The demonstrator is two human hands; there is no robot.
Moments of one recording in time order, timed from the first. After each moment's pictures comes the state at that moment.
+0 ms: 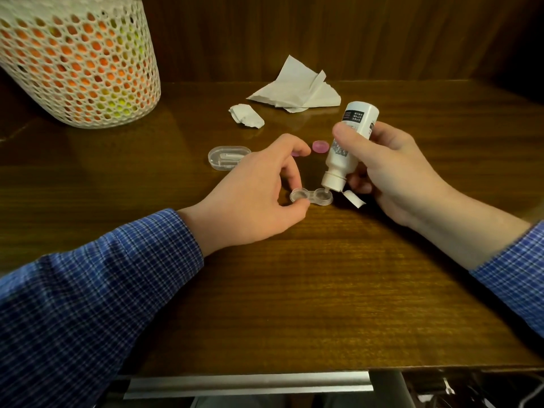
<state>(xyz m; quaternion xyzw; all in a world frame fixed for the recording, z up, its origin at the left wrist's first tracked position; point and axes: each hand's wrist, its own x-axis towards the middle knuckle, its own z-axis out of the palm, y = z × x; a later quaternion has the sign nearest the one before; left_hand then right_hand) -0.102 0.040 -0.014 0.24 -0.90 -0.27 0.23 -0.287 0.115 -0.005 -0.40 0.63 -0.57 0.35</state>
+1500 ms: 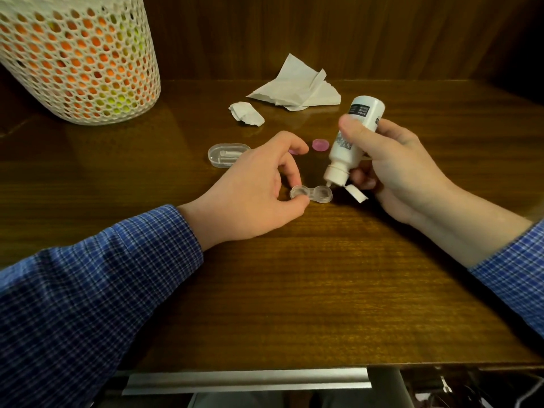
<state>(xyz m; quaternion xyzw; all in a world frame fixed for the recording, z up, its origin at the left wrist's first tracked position) -0.101 0.035 -0.018 0.26 -0.89 -0.30 0.23 -0.290 0.116 -0.002 -0.37 0.60 -0.60 0.39</state>
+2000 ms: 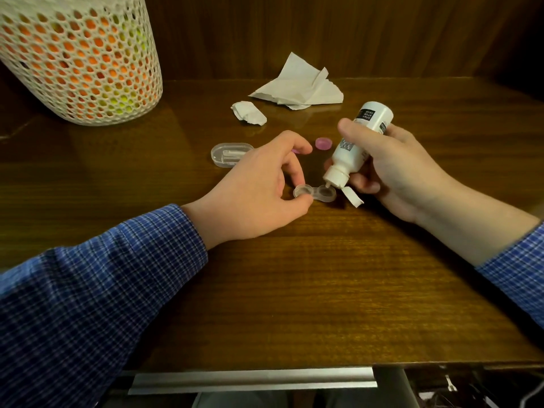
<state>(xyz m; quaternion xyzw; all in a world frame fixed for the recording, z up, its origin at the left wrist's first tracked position) -0.101 0.035 -0.016 0.27 -0.89 -0.30 0.21 -0.290 0.114 -0.002 -0.37 0.59 -0.58 0.42</state>
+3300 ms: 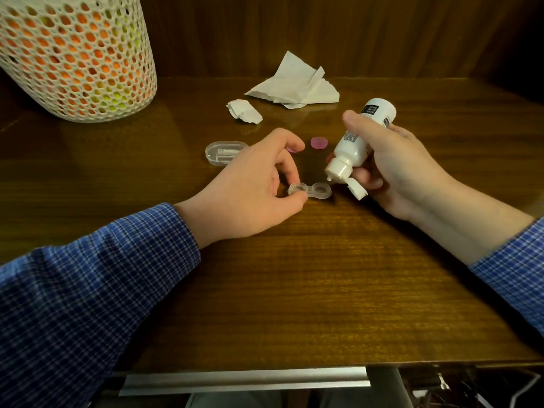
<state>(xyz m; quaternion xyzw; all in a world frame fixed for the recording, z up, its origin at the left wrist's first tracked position) -0.101 0.034 -0.017 0.27 -0.88 -0.31 0.22 -0.293 0.112 -0.002 -0.32 0.59 -0.60 0.43</state>
